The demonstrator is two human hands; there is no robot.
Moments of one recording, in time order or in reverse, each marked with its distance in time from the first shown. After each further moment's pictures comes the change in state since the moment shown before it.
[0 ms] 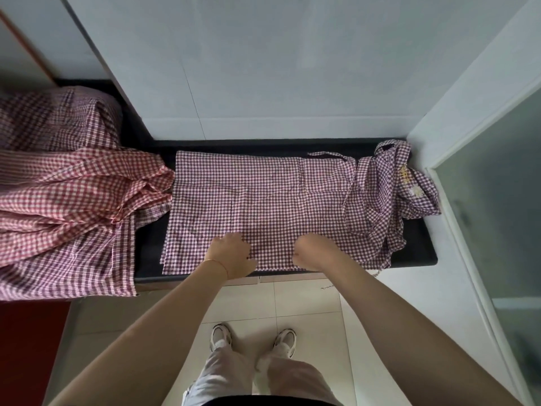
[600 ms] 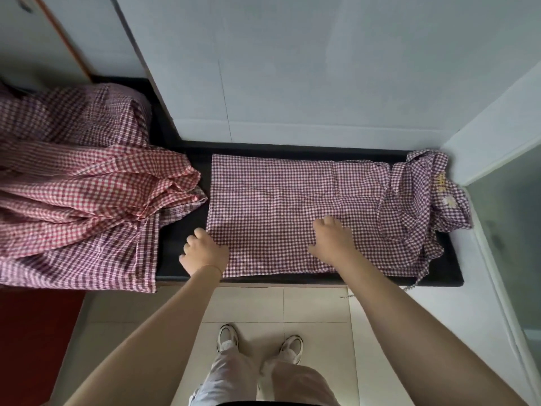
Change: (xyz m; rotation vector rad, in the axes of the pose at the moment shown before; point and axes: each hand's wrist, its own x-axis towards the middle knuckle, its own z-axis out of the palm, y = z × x) left_hand -0.009 -0.064 0.020 -0.637 0.201 -0.811; right_hand 0.034 -0.008 -0.014 -0.055 0.246 0.102
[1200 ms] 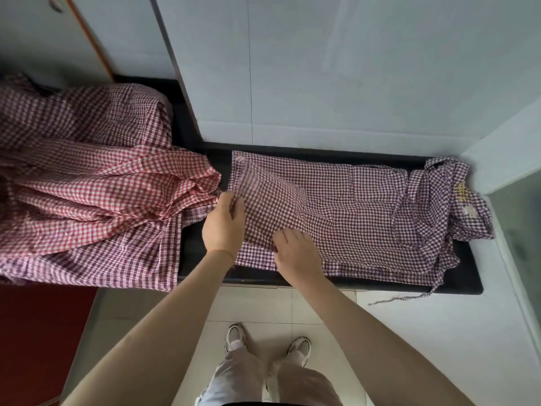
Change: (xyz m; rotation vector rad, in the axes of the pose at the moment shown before) left_hand 0.008 0.012 -0.059 -0.581 0.216 0.422; right_hand -0.023 -0.115 0.028 0.110 0.562 -0.391
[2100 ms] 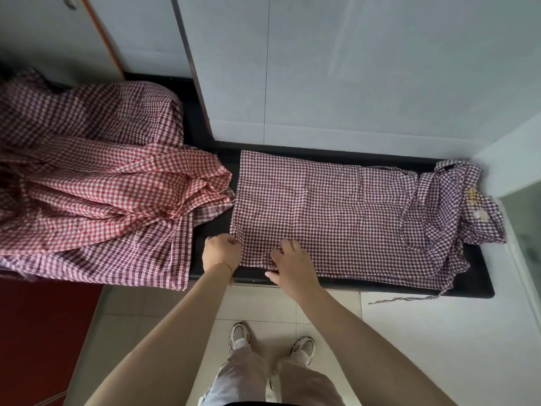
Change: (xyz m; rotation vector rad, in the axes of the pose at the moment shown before) left_hand -0.009 -0.061 -0.001 0.185 -0.279 -0.462; right_hand -0.002 -0.024 0.022 -0.085 -0.398 0.050
